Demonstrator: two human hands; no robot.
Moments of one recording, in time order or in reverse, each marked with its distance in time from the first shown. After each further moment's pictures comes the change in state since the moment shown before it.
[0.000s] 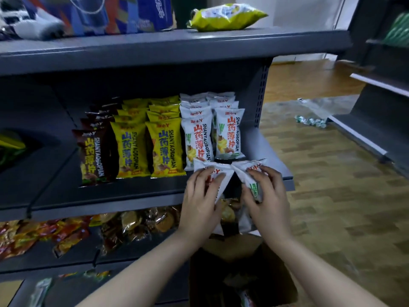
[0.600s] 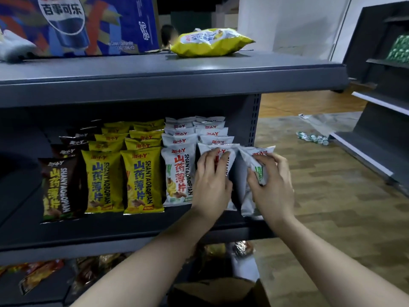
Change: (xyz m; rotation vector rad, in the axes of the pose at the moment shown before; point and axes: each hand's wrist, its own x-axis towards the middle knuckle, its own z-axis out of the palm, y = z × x) left_hand 0.142 0.006 0.074 0.076 0.094 -0.060; right_hand 0.131 0.046 0.002 0.007 0.015 0.102
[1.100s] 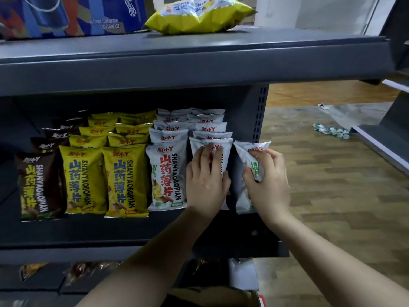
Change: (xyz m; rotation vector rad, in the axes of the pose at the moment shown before) left_hand 0.016 -0.012 0.057 0.361 0.052 -0.062; right_hand 0.038 0.040 0.032 0.074 -0.093 -0.013
